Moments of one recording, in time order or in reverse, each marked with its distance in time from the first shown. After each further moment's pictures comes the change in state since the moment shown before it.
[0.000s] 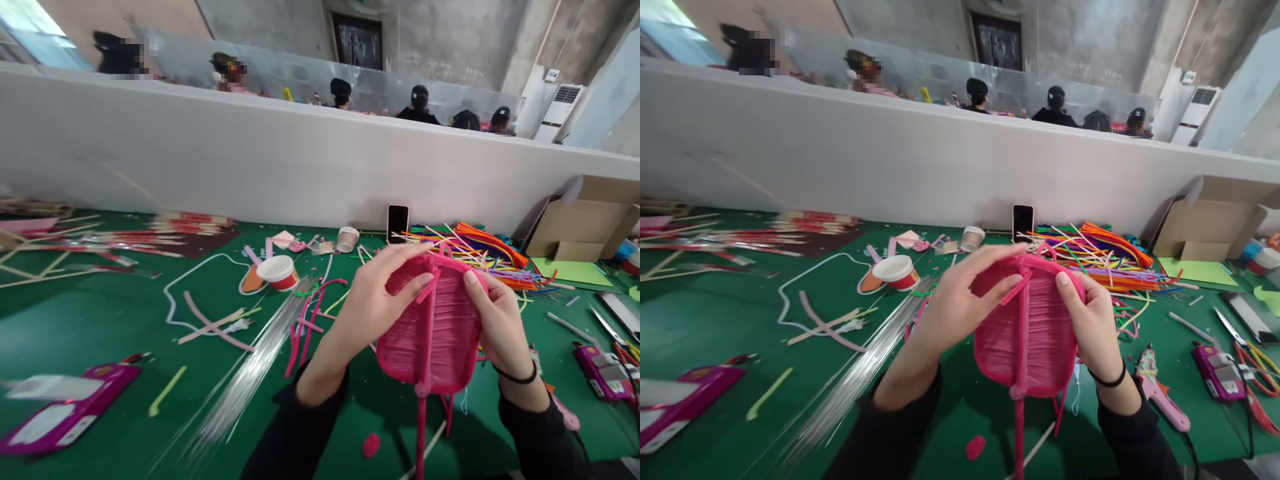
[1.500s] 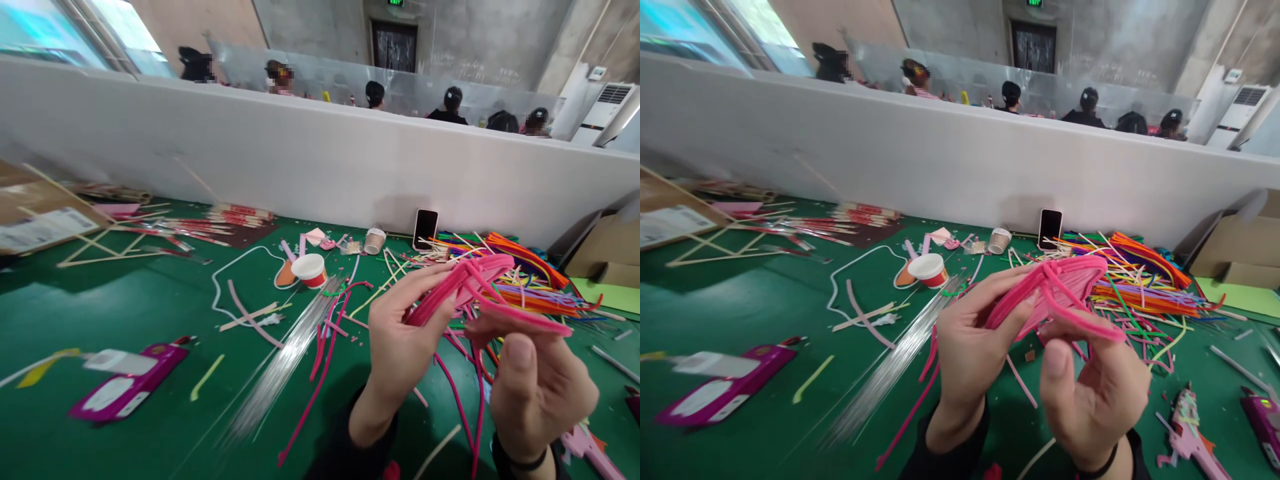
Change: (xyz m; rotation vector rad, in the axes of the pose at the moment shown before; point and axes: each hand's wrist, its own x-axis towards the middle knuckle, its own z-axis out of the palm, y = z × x) left_hand -0.013 0.004 0.011 -0.261 0.464 -0.061; right_hand -0.021 -0.005 0.068 -0.489 0.384 -0.866
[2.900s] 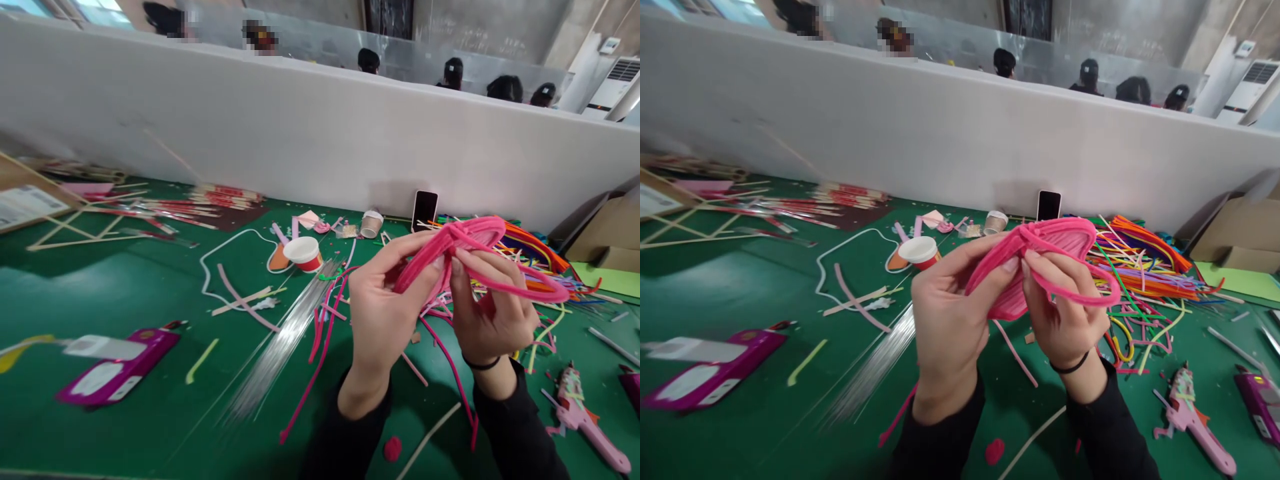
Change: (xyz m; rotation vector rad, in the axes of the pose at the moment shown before) left_hand 0.007 -0.011 -0.006 -0.092 0.097 -0.117; right_hand 0.012 0.036 0.047 -0.081 0.072 -0.409
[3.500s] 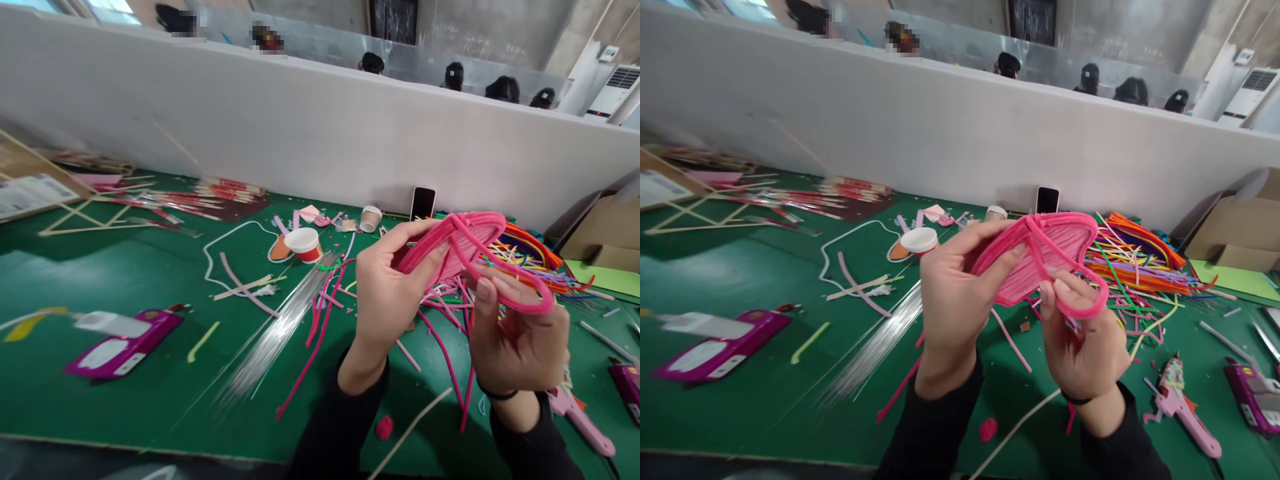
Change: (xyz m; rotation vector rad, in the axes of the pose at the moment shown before) left_hand -0.006 0.008 0.009 0.140 -0.040 0.080; right_hand -0.015 -0.009 -0.051 0.009 -0.044 0.102
